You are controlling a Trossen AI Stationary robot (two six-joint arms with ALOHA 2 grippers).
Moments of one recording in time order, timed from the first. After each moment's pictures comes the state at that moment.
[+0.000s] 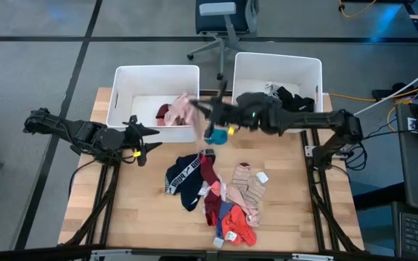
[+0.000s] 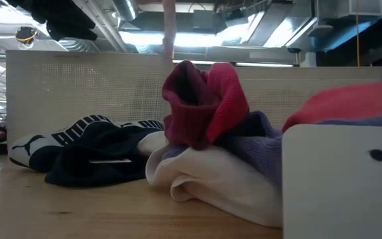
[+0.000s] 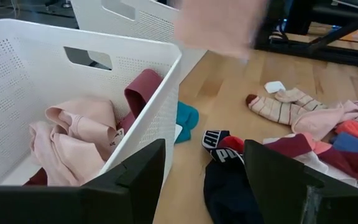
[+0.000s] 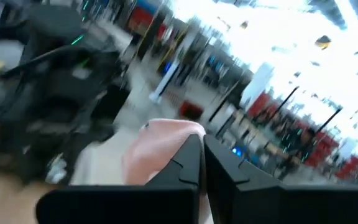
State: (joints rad) left arm -0.30 0.62 0.66 -0.53 -0.63 -0.30; right arm -0.03 1.66 1.54 0.19 0.24 -0.59
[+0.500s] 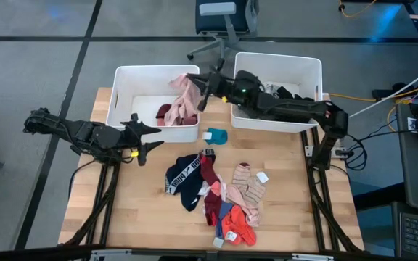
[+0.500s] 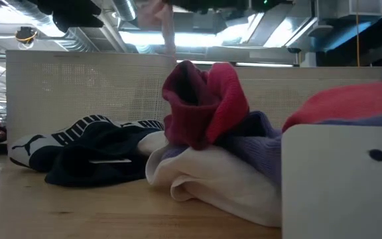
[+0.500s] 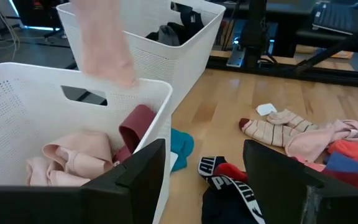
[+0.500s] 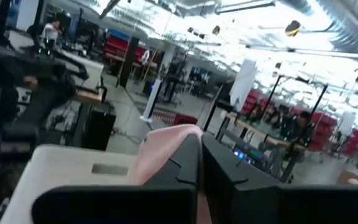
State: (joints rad) left arm -0.30 0.62 0.66 -0.40 -0.63 -0.19; right arm -0.28 1.79 1.54 0.46 0.03 -0.37
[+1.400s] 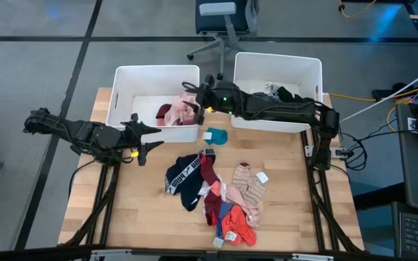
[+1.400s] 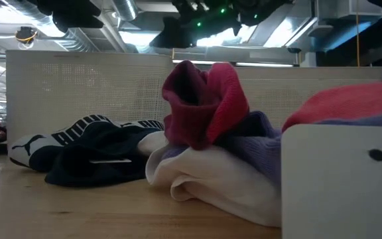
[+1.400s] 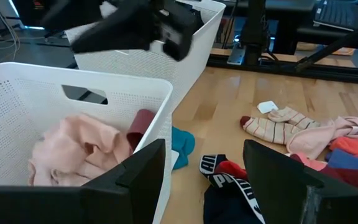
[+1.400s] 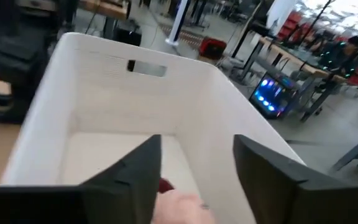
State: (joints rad) left arm -0.30 0.62 0.66 -0.41 -0.63 -0.18; right arm -0.26 1.88 1.54 0.20 0.05 -0.34
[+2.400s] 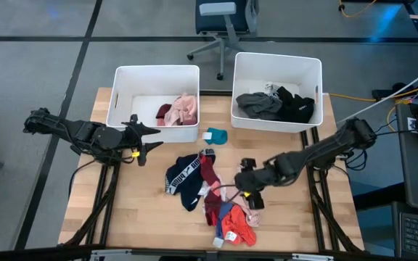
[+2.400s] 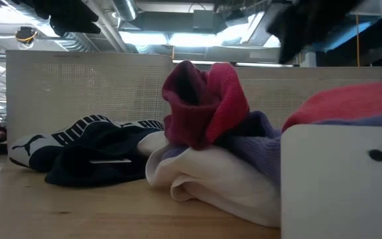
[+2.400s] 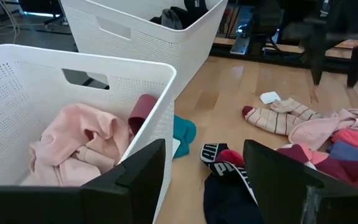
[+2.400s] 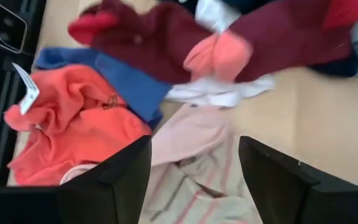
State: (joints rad) left arm -0.30 0.62 0.66 -0.46 -0.63 -0.24; right arm 0.40 1.56 1.22 -0.70 0.06 0.27
